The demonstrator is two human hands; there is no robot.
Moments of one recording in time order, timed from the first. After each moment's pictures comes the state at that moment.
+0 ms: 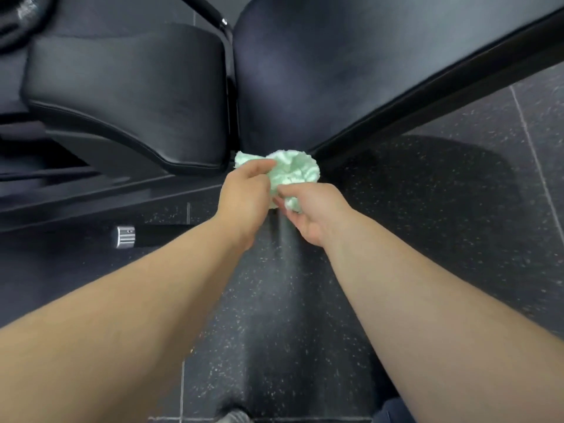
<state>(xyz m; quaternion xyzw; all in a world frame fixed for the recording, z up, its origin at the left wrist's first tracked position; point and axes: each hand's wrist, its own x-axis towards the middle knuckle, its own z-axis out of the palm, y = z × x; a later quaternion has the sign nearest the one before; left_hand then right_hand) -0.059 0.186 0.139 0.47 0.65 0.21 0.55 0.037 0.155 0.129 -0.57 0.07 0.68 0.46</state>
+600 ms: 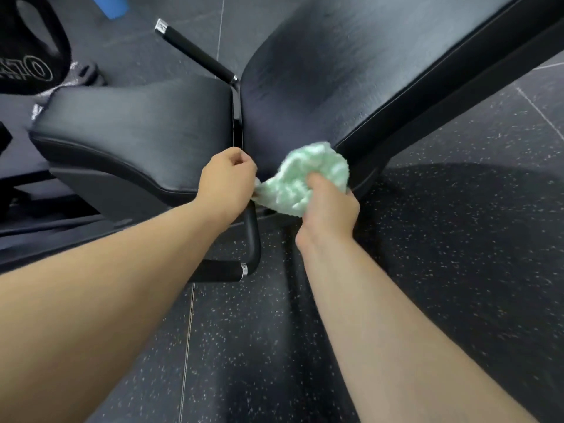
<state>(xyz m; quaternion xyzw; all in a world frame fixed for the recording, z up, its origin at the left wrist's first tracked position) -0.076 0.254 0.082 0.63 0.65 0.24 0.35 0.019 0.172 0.080 -0.53 0.09 0.49 0.69</state>
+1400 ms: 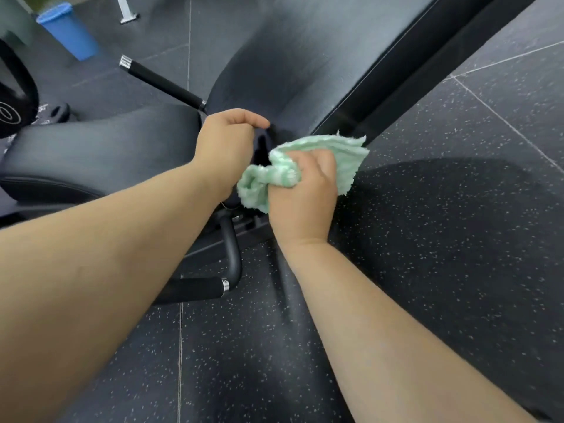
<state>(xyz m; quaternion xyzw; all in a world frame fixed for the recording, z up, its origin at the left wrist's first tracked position) -0.014 0.259 0.125 0.68 0.54 0.30 0.40 0.031 0.175 0.065 -0.70 -0.31 0.09 0.63</state>
